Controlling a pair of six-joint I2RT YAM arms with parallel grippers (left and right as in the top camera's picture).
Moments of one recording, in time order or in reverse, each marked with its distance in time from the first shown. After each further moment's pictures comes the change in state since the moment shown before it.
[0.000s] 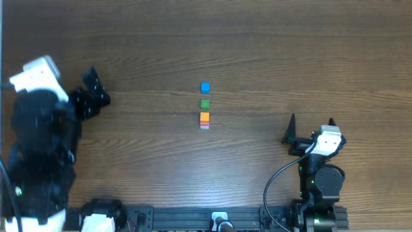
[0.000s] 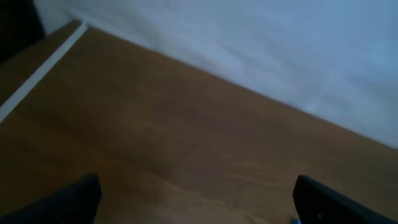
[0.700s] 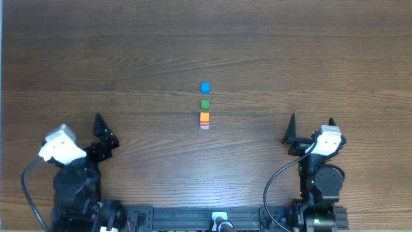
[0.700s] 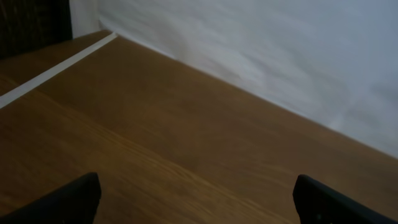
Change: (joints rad) left arm -0.027 -0.640 -0.683 0.243 -0.145 -0.006; right arm 0.000 -0.001 0.000 0.000 0.000 0.000
